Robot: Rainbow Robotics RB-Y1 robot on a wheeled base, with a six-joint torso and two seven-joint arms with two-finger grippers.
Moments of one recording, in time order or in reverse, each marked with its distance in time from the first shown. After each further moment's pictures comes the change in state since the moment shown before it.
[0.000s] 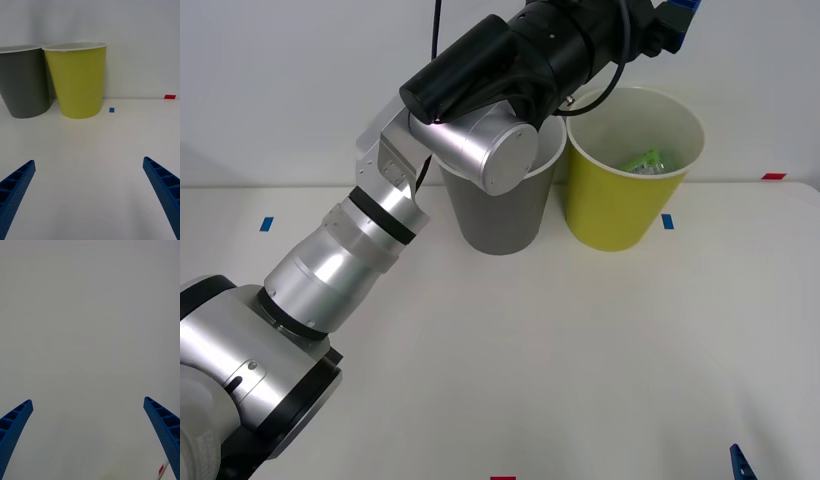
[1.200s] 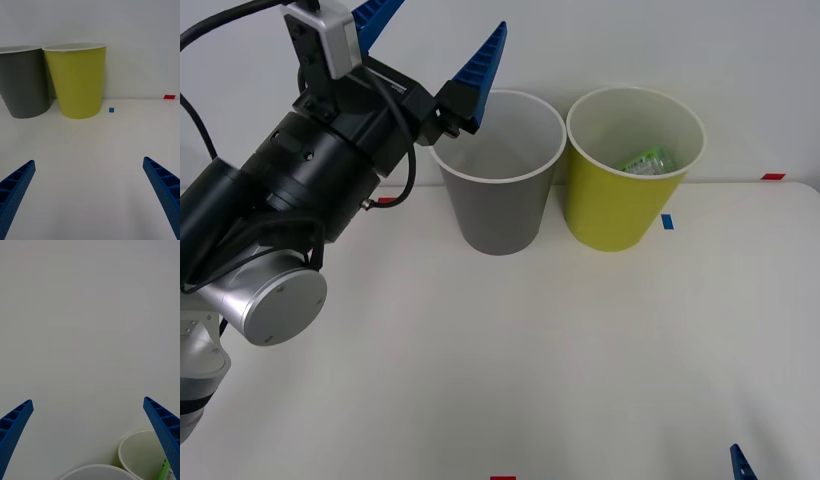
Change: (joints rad) right arm 0.000 0.000 0.000 0.000 0.000 0.000 0.000; left arm 0.679 0.317 0.211 -0.735 0.010 0.001 0.001
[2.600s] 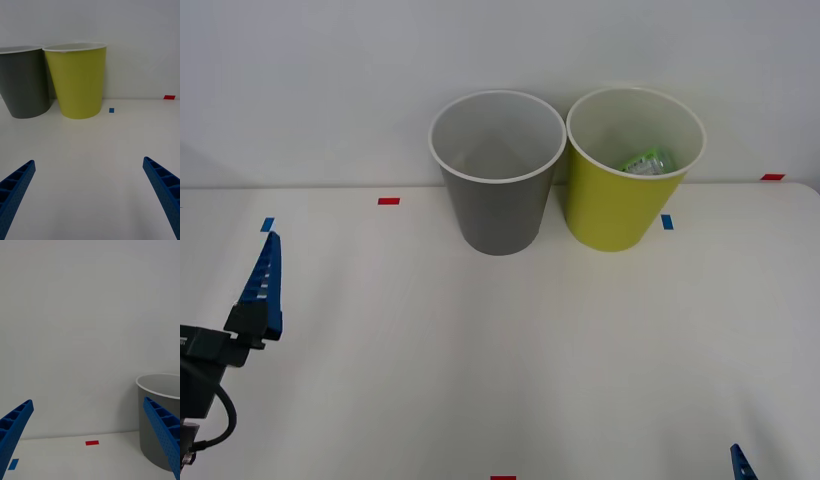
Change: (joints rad) right arm 0.000 0.000 0.000 0.000 0.000 0.000 0.000; left arm 1.008 0.024 0.194 -0.156 -0.016 -0.545 -0.012
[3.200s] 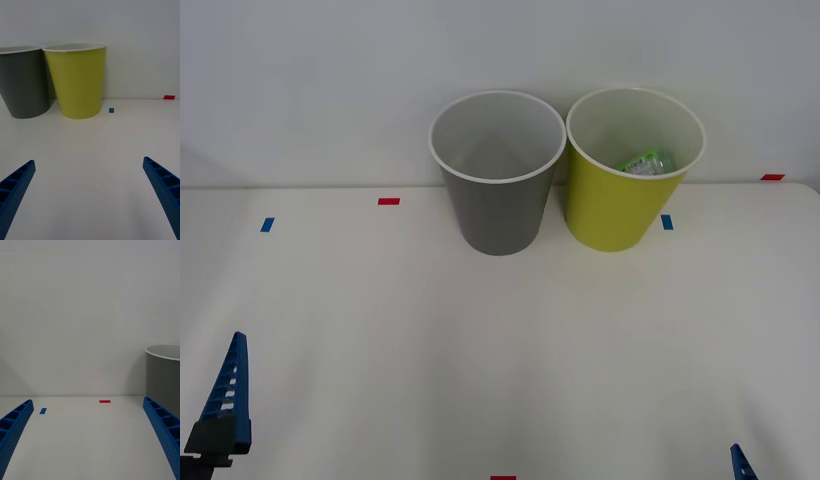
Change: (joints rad) right arm 0.000 0.000 0.000 0.000 0.000 0.000 0.000; left arm 0.353 -0.002 -0.090 0.001 -0.056 -0.231 -0.036
